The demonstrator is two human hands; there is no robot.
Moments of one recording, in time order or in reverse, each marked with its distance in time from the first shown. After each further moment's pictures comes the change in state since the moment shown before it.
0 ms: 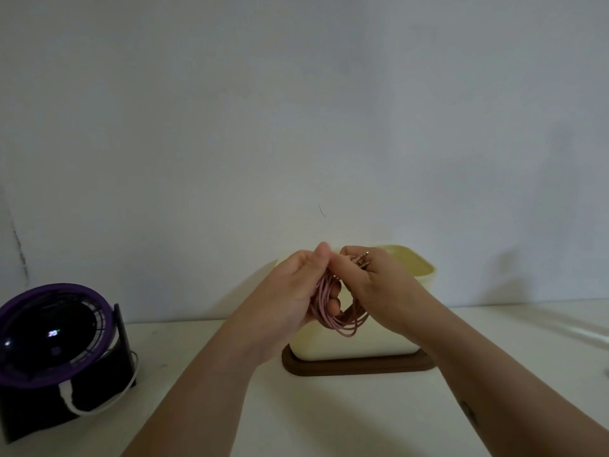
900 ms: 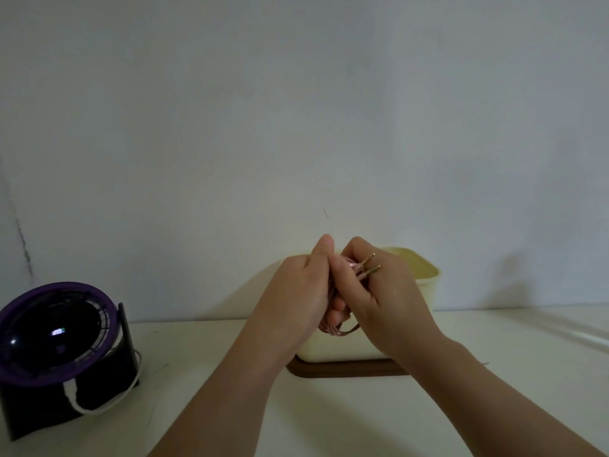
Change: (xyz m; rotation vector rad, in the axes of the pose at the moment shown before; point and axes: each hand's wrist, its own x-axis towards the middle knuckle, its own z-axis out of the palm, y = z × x) left_hand -0.006 0.019 0.021 0.220 0.222 -0.020; right_hand -0.006 0.010 0.018 -0.105 0.251 -0.305
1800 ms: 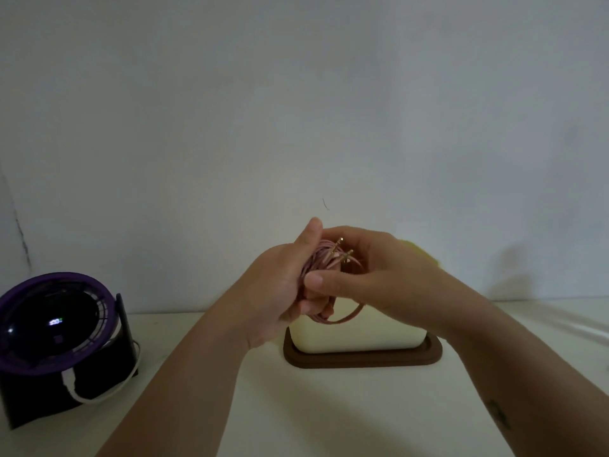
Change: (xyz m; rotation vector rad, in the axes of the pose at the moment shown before) left_hand 0.004 -0.006 -0.022 -0.314 -0.302 -0.022; right_hand 0.012 -0.033 -0.034 0.207 -0.491 0.247
